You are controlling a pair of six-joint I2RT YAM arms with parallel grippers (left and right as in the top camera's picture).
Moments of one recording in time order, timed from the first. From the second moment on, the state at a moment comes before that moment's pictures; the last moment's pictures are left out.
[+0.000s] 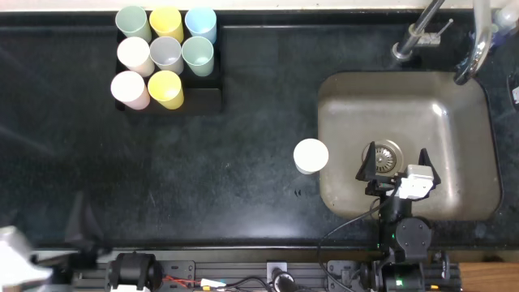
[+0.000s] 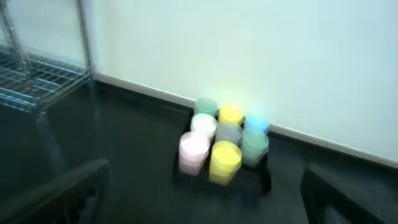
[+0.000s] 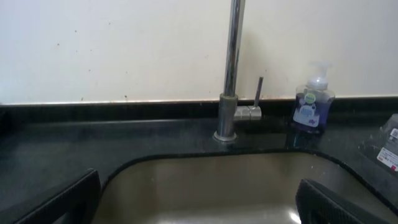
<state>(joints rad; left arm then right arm) -0.05 0.25 1.08 -0.94 -0.22 -0.24 0.05 0.02 0.02 0.00 0.18 0.02</state>
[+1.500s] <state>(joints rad) 0.00 0.01 0.01 -0.08 0.03 -0.10 0.05 0.02 0.02 0.00 0.18 0.02</state>
